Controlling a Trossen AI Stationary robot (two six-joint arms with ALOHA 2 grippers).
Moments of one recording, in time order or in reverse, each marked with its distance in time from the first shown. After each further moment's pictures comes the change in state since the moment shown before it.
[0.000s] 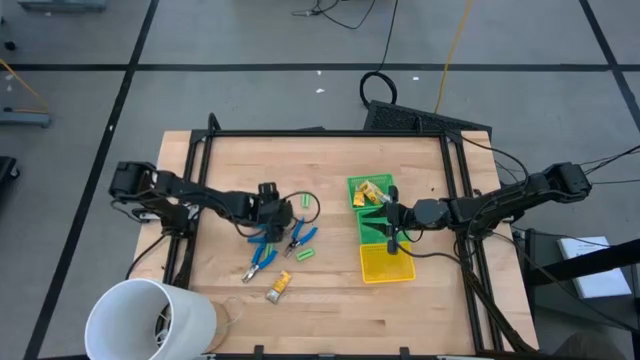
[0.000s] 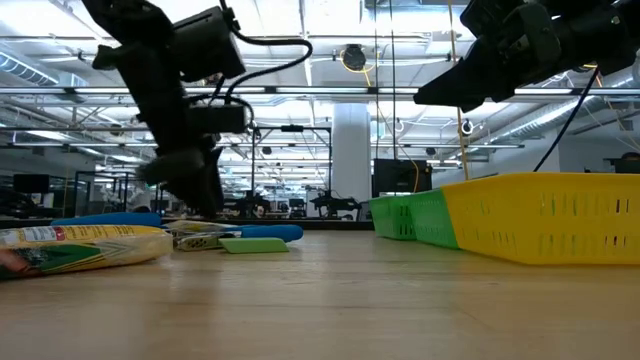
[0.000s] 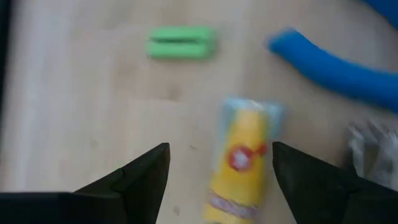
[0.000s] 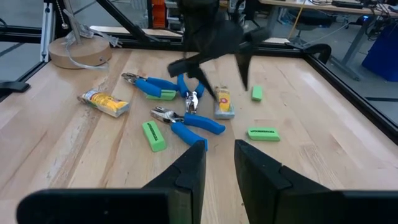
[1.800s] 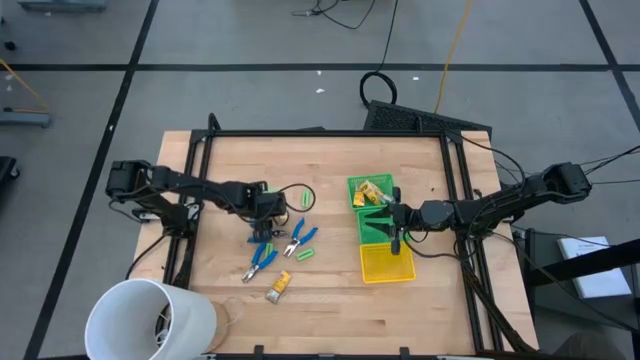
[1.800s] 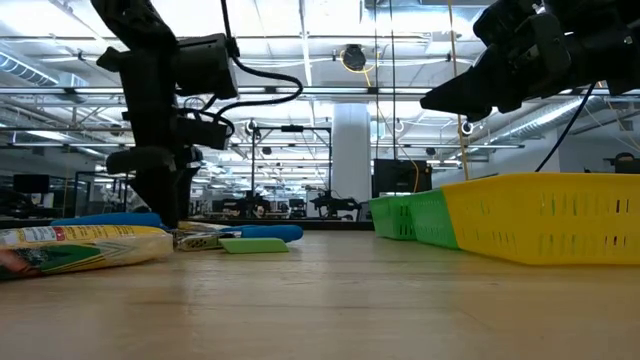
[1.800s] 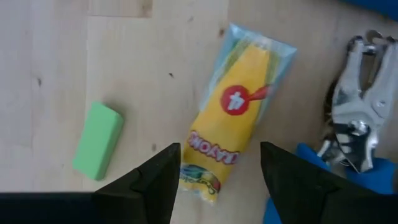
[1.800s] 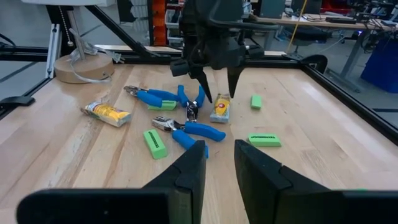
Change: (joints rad) left arm 0.103 -0.034 0.001 -0.225 0.240 0.010; right arm 0.000 0.000 -0.114 0.204 -0.001 0.006
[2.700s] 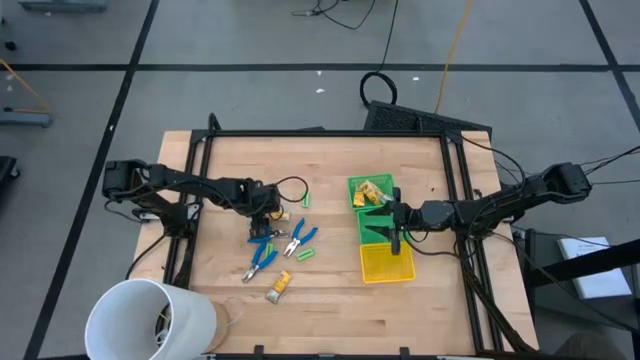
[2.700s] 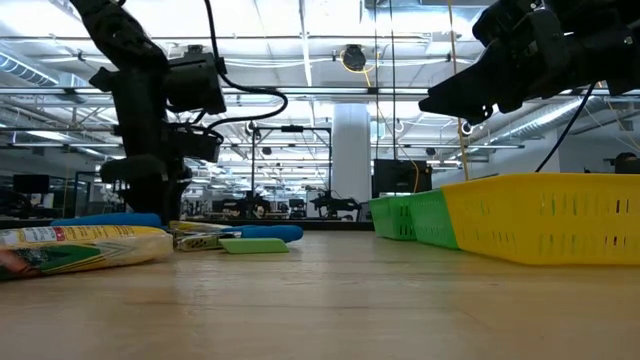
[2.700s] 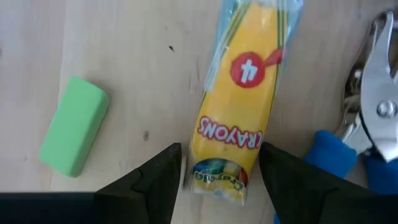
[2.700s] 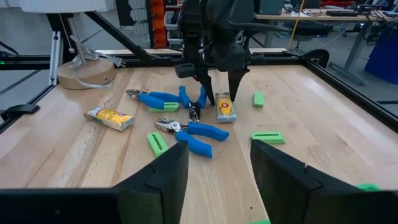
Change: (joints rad) left arm 0.090 -0.004 -0.127 0.141 0.113 0.022; right arm 0.001 0.000 0.000 0.000 -0.001 0.047
